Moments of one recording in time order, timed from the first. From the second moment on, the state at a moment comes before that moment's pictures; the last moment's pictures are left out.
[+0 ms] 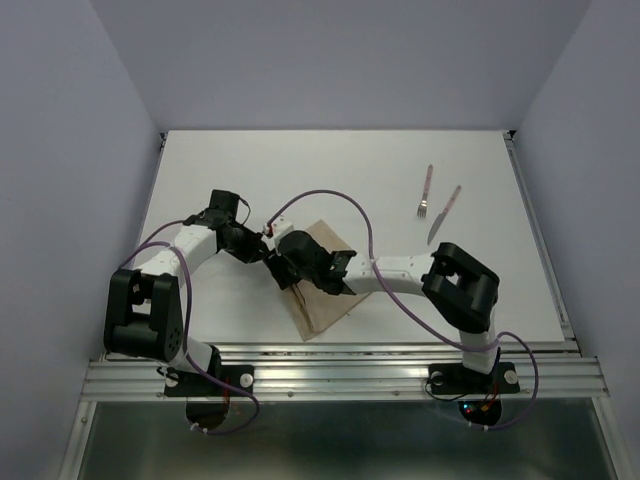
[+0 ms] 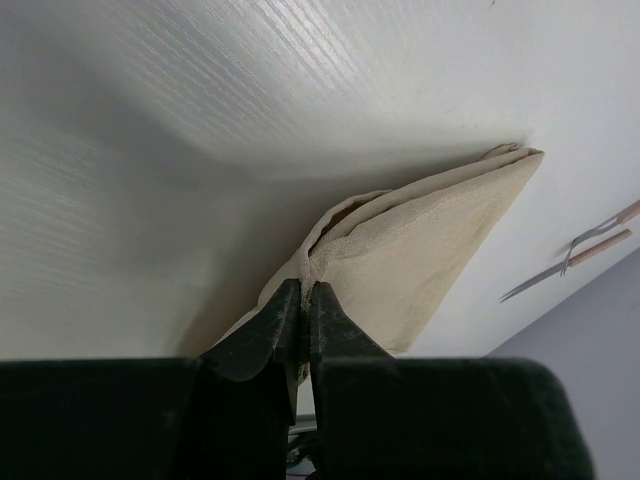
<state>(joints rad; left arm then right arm) -0.18 1.46 0.88 -0.56 0.21 -1.18 1.09 1.93 1.27 0.05 0.23 0.22</state>
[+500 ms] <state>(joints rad) -0.18 1.46 0.88 -0.55 0.21 -1.17 1.09 2.03 1.34 0.11 0.24 0.20</state>
